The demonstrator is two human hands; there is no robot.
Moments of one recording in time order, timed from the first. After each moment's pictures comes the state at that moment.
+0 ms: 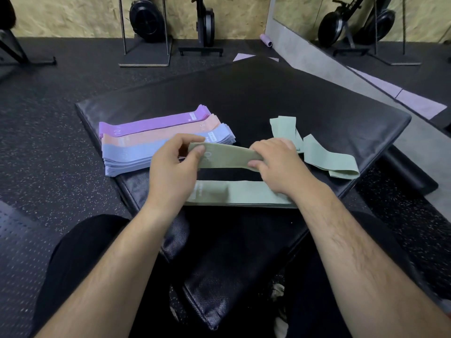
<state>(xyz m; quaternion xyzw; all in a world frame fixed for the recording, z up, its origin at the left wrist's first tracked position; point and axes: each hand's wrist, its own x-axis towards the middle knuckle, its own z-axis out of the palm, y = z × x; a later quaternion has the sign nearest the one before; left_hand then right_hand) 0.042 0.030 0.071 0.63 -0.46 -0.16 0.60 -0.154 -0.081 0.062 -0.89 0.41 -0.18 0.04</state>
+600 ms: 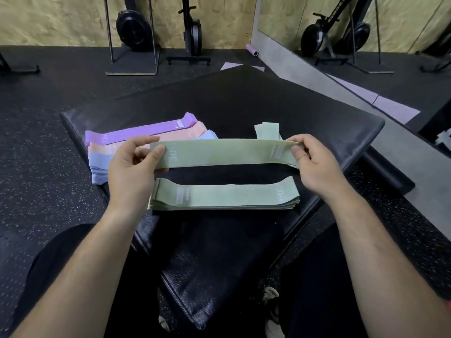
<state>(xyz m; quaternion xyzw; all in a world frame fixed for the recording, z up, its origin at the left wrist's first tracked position) 0.079 0.034 0.066 0.56 -0.36 -0.26 0.70 -0.238 -0.069 0.083 -0.74 0.51 -0.37 0.23</state>
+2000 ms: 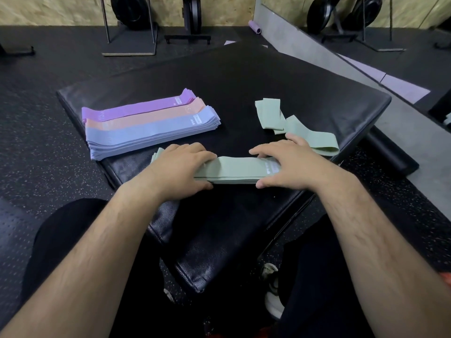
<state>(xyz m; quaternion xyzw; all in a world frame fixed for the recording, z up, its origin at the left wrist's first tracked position) 0.044 0.030 0.058 0.61 -0.79 -0.02 0.06 -0.218 -0.044 0.075 -0.89 0.45 -0.03 0.11</state>
